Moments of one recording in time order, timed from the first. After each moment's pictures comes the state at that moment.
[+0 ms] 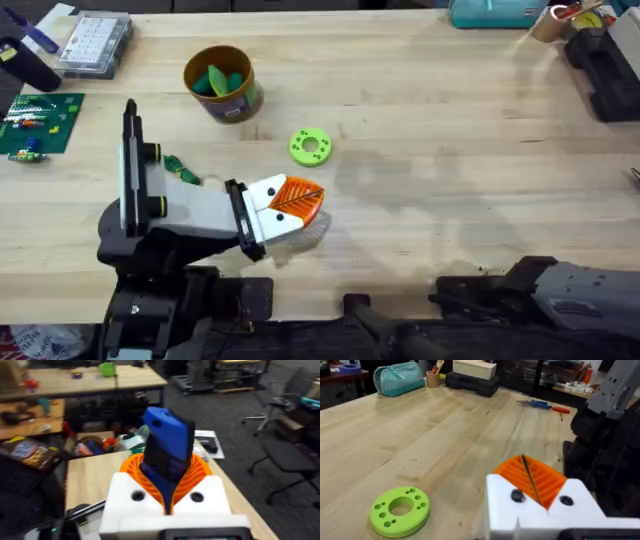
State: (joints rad) left arm -0.04 0.00 0.01 -0.12 1.16 -0.04; right arm 0.65 1.41 2.06 -0.69 -0.56 -0.07
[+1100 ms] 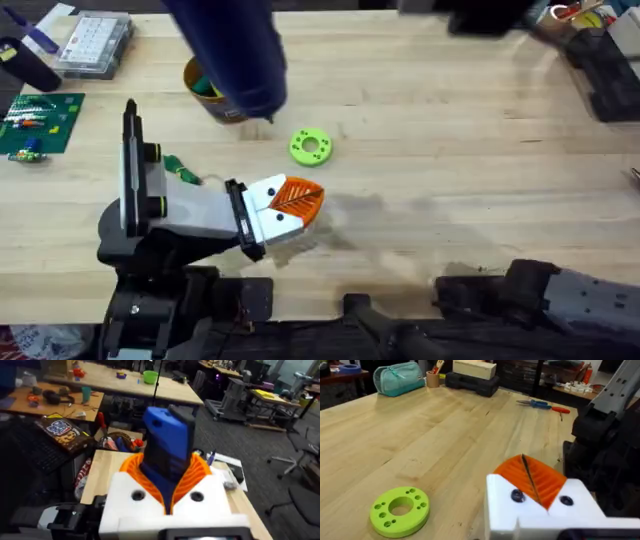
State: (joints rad) left arm -0.04 0.00 0.01 -0.12 1.16 -0.04; right arm 0.94 1.18 1.52 -0.29 -0.49 -0.20
